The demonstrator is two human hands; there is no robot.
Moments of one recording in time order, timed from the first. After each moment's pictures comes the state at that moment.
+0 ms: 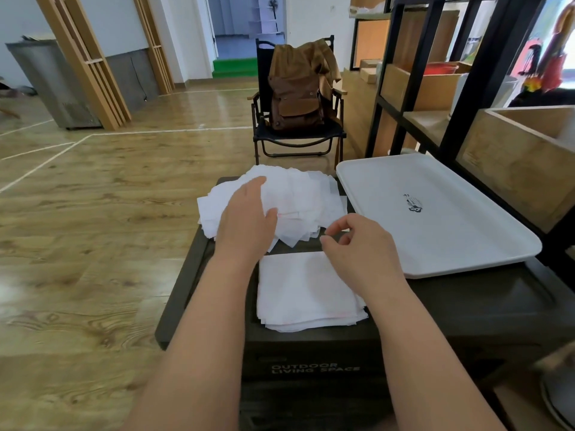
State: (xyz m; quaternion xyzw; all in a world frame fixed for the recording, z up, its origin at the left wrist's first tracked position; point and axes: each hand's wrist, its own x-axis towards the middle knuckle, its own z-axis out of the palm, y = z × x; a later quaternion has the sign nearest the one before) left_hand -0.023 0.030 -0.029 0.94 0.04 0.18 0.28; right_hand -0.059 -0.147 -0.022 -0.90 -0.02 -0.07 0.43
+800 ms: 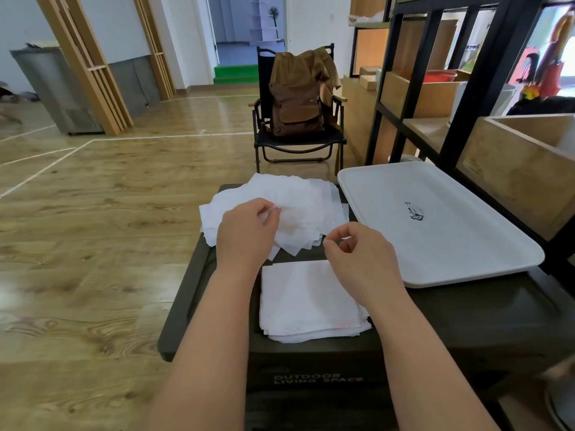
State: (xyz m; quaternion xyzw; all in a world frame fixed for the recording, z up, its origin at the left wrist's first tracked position) left_hand -0.024 0.029 -0.030 0.90 0.06 0.27 0.33; right_hand -0.056 -0.147 -0.029 -0.89 -0.03 -0.08 0.45
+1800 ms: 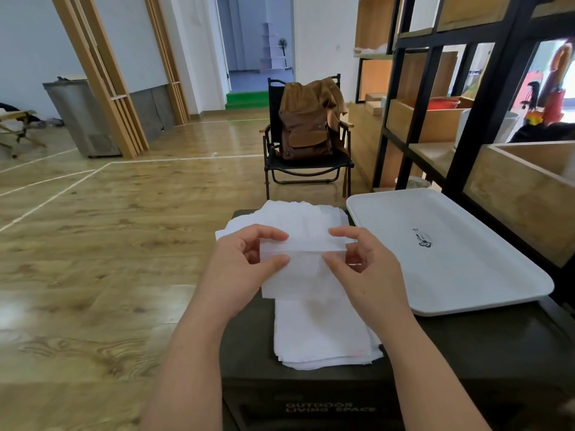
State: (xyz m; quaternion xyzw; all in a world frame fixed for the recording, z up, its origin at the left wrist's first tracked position) left_hand -0.083 0.054 0.008 0.80 -0.02 0.13 0.58; right_hand -0.056 -0.141 -0.021 -0.78 -0.15 -0.16 0.59
